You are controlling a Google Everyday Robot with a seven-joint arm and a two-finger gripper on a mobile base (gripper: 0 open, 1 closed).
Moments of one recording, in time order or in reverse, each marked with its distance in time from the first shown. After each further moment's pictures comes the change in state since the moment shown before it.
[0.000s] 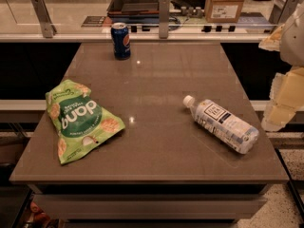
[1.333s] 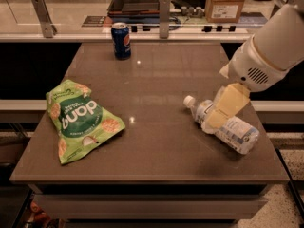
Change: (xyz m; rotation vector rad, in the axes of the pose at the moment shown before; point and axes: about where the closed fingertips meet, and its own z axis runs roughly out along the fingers) arm -0.056 0.007 0.082 -0.156 -0.194 0.224
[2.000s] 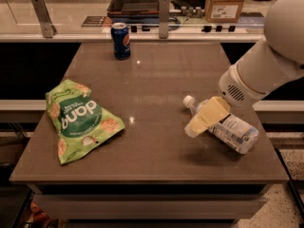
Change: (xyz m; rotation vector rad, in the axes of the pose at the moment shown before) arm 0.016 -0.007 0.045 0.099 0.029 0.313
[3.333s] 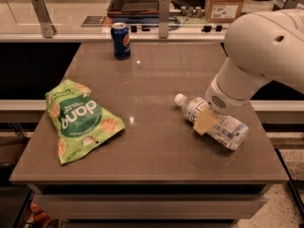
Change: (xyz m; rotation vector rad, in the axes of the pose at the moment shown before) arm 0.021 -0.012 0.045 0.071 0.185 0.017
